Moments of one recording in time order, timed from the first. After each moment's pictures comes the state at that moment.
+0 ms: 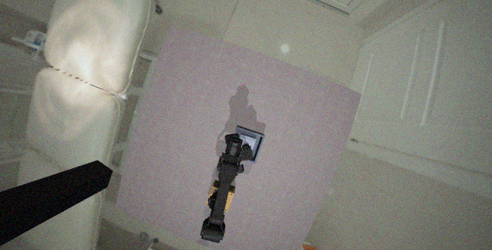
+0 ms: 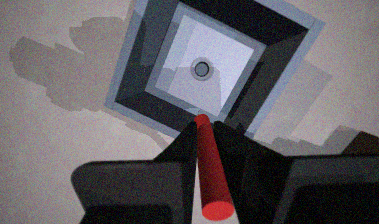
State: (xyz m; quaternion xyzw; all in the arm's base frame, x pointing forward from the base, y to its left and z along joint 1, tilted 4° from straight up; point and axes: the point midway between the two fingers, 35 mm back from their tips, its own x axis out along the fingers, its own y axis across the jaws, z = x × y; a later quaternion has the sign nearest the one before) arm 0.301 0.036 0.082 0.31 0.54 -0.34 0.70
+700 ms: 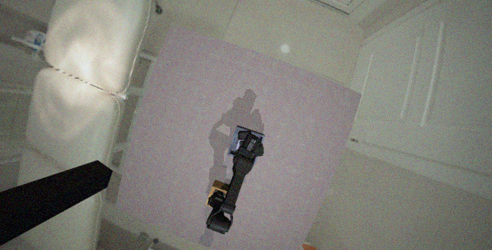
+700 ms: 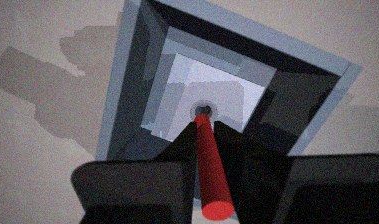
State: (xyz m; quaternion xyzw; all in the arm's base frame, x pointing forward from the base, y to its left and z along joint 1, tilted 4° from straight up) arm 0.332 -0.006 0.044 0.34 0.55 -0.36 0.67
